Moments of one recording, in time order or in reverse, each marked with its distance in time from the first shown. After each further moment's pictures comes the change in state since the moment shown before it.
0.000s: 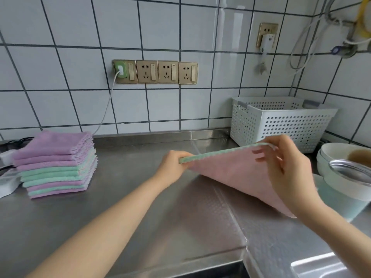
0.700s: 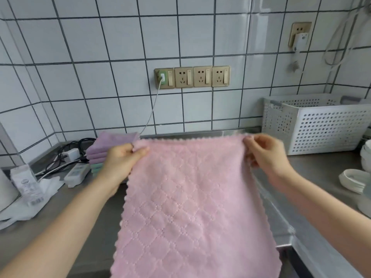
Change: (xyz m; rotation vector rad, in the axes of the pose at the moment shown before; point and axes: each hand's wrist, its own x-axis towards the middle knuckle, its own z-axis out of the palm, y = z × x) left_hand -0.126 0.021 -0.212 -0.148 0.404 -0.302; right_hand 0.010 -0.058 0.102 0.394 -0.096 0.394
